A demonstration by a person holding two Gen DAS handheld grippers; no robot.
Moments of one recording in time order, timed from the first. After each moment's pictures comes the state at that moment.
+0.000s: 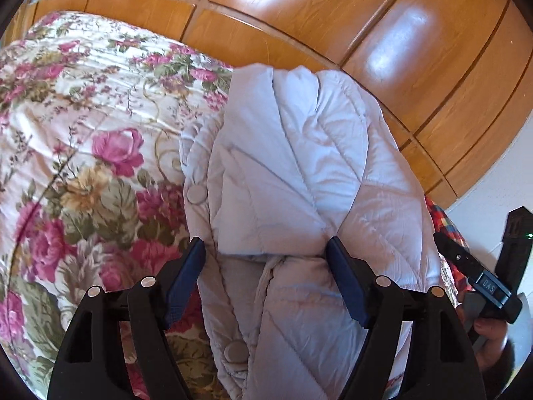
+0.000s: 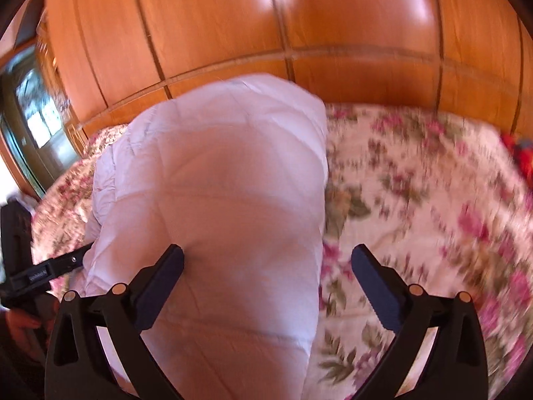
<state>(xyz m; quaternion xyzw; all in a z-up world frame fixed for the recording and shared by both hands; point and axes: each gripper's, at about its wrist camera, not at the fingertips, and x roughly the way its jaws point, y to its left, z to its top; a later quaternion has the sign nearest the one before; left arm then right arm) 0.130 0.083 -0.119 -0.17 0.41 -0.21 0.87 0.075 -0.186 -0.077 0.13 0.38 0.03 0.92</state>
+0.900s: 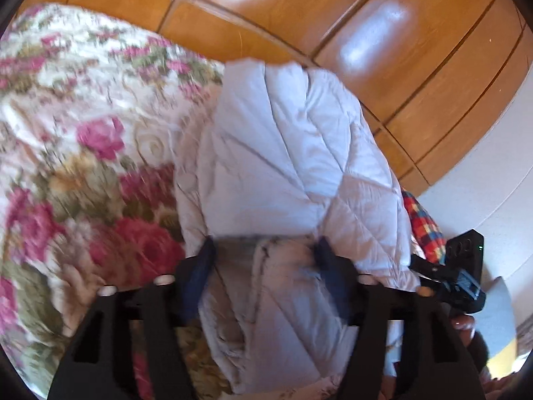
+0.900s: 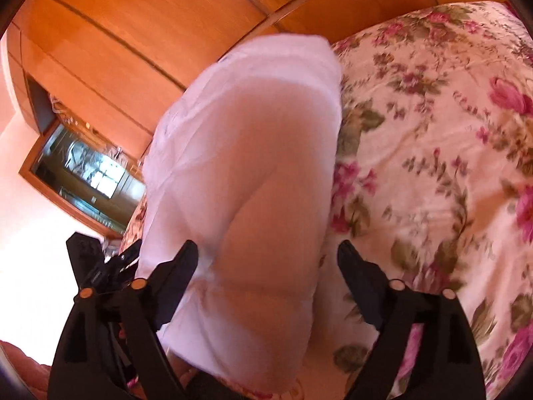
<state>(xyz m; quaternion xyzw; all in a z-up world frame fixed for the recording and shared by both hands) 0.112 0.087 -0.111 -0.18 0.41 -0.26 0.86 0.046 -0.241 -0.116 0.33 0.39 0.14 0.85</state>
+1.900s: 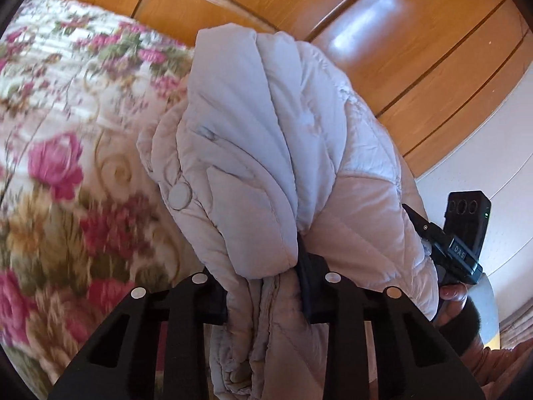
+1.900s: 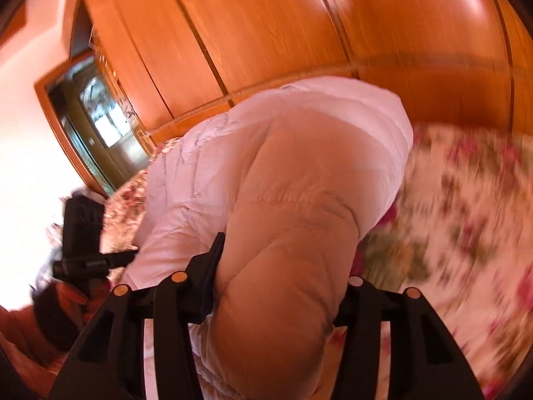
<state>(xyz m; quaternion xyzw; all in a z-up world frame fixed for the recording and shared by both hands) 0.189 0.075 -0.119 -0.20 0.43 -0.32 0.82 0.123 -0.193 -0.049 0.12 0.33 0.18 0.92</state>
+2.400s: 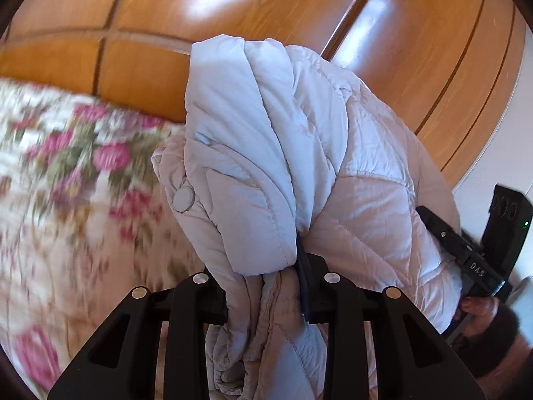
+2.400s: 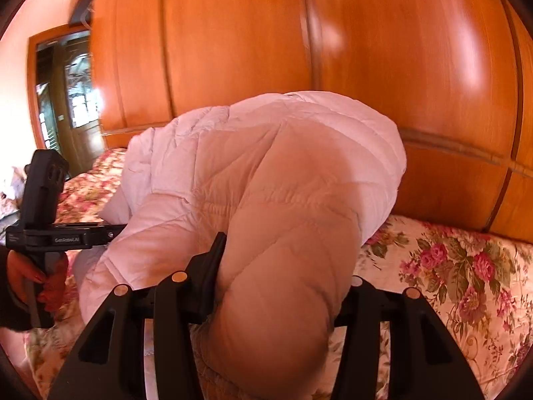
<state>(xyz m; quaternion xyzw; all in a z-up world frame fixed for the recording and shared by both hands) 0.332 0.011 -0.097 -0.11 0.37 -0.28 0.88 0.223 -0.225 -0.064 0.03 0.27 0.11 0.96</state>
